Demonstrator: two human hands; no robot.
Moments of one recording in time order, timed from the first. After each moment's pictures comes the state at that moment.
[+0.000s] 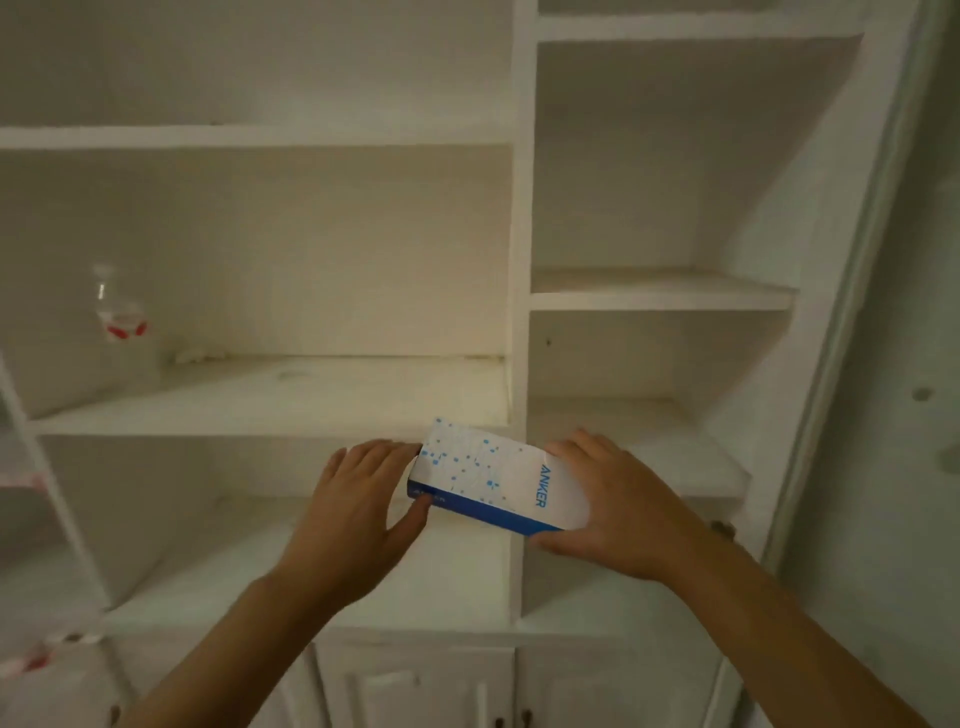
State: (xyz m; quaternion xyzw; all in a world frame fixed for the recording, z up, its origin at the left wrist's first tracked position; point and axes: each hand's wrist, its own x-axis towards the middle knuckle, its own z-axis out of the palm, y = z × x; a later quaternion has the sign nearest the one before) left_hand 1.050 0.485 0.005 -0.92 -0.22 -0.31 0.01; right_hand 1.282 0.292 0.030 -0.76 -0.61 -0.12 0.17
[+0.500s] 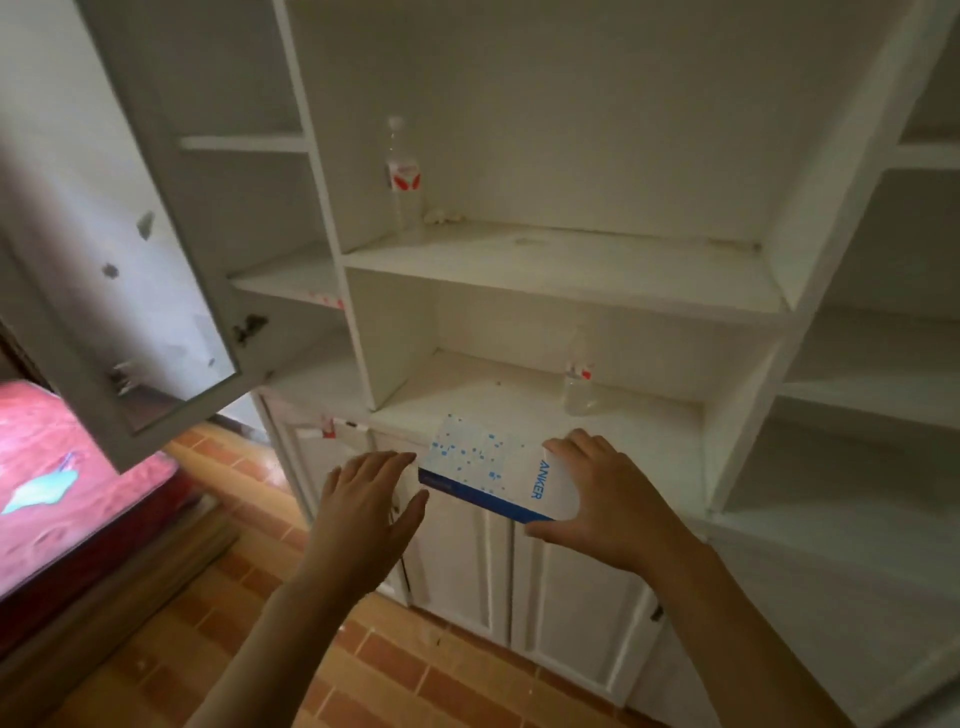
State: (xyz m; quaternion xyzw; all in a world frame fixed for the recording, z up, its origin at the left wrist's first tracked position) left_hand 0.769 0.497 -0.119 -0.84 -0.50 -0.22 -0.06; right_hand 1.049 0.412 -0.092 -0.69 -0.70 0.03 0.16
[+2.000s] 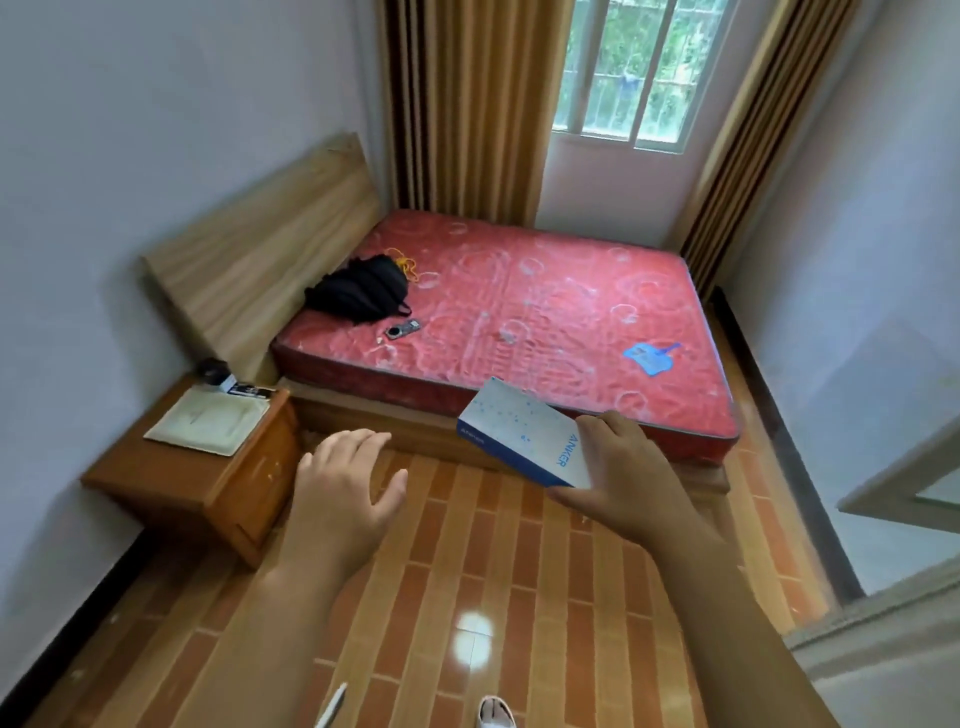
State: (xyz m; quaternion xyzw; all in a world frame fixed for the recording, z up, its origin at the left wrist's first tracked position) left_hand 0.025 0.340 -0.210 -0.32 -0.91 -0.24 0.09; right_hand 0.192 0.626 -0.156 -0.19 -0.97 0.11 0.08
